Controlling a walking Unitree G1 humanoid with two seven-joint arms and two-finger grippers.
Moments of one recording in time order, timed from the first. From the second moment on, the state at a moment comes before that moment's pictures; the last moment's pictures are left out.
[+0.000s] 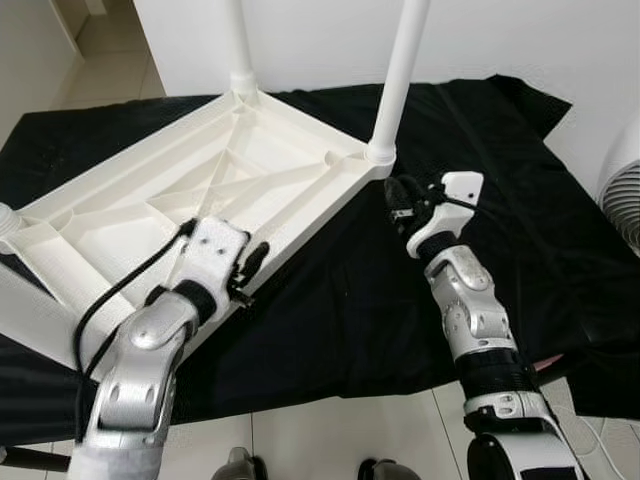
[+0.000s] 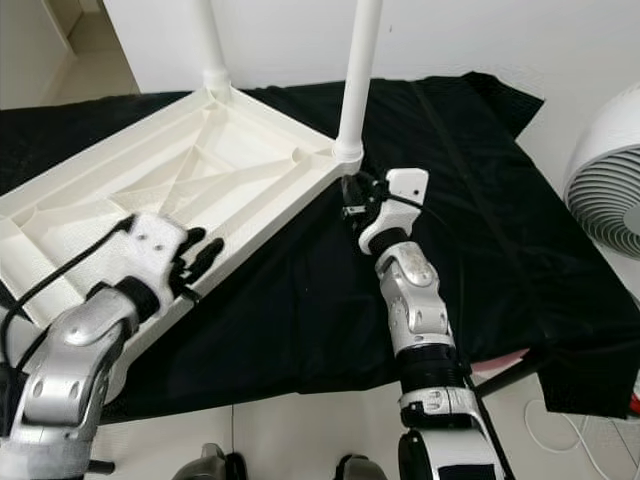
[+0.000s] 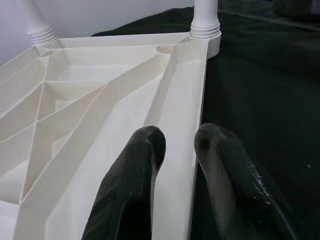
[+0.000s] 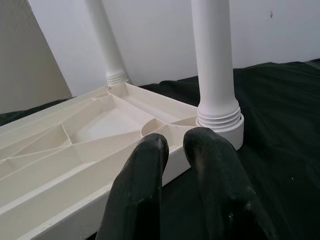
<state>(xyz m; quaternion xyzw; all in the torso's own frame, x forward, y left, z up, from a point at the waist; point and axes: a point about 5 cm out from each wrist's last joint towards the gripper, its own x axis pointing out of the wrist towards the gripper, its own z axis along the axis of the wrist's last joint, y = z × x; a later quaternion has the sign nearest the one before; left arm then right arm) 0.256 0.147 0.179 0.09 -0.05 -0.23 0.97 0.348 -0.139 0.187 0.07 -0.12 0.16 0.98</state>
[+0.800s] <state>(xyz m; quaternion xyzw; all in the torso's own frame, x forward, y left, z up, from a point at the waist) 0.153 0.202 0.156 0.06 -0.13 -0.07 0.99 0.362 -0.111 0.189 0.06 -0.12 0.21 0.97</state>
